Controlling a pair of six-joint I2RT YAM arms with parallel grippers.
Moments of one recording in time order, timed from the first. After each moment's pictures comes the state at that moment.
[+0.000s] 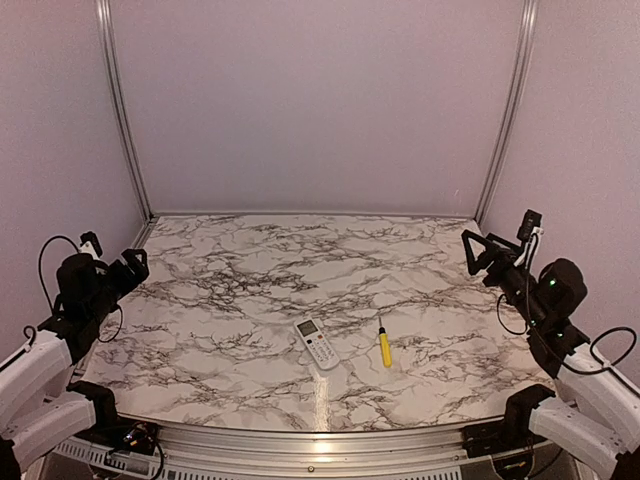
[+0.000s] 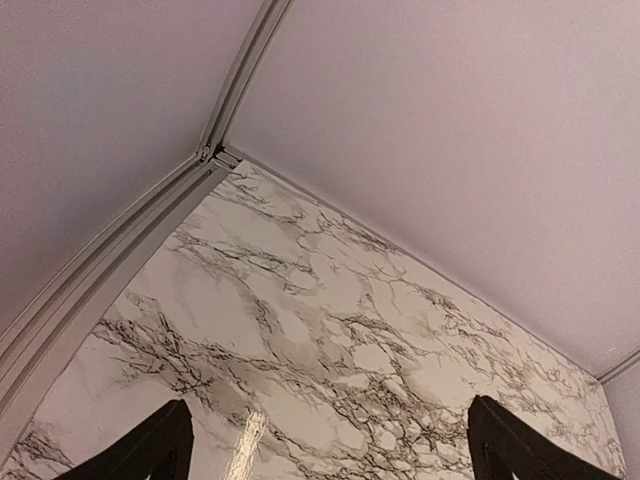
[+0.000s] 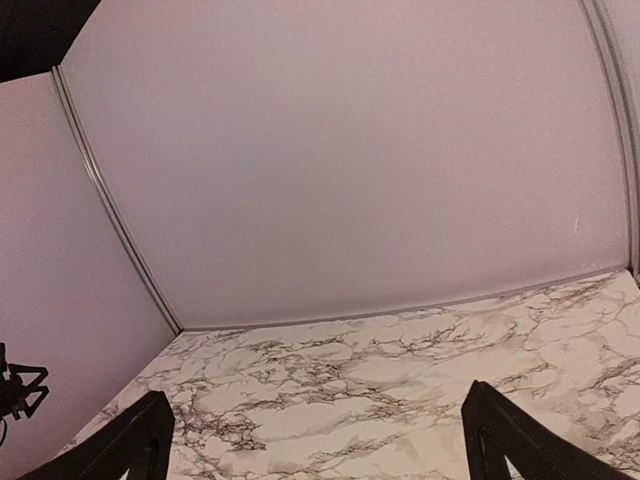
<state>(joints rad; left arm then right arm) -0.07 0.72 0.33 0.16 -0.12 -0.58 0.23 0.61 0.34 0.42 -0.15 0.42</state>
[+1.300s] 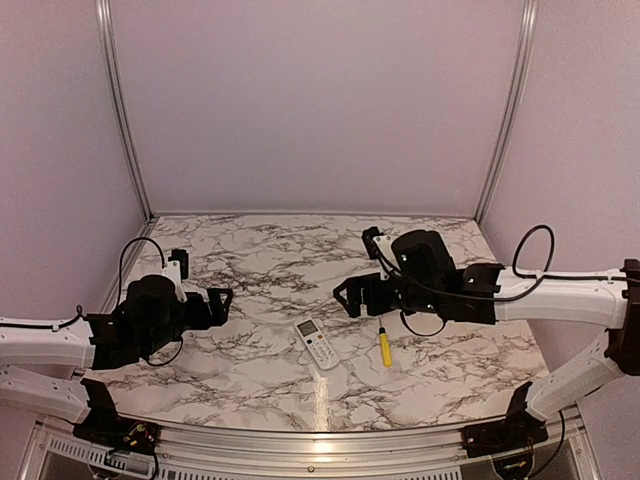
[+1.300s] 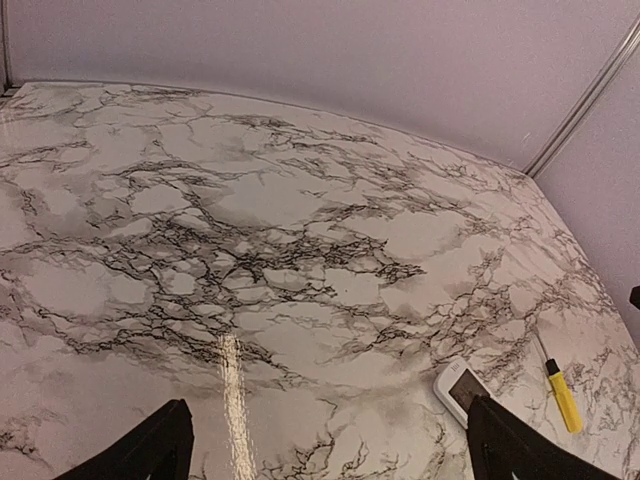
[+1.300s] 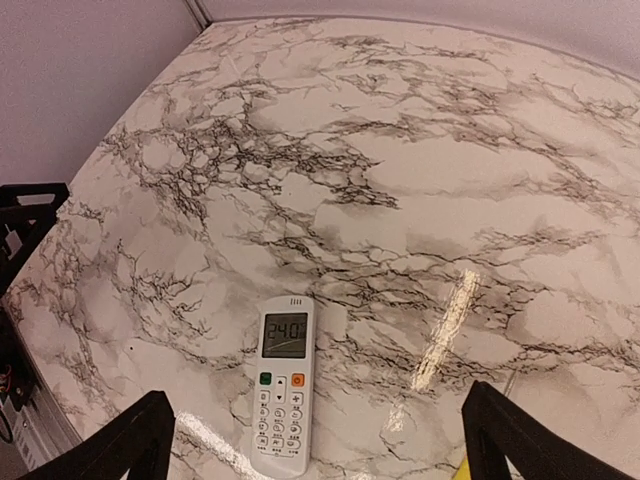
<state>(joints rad) -0.85 1.02 0.39 0.22 -0.42 -0.60 0.94 1.34 0.88 -0.12 0.15 0.46</state>
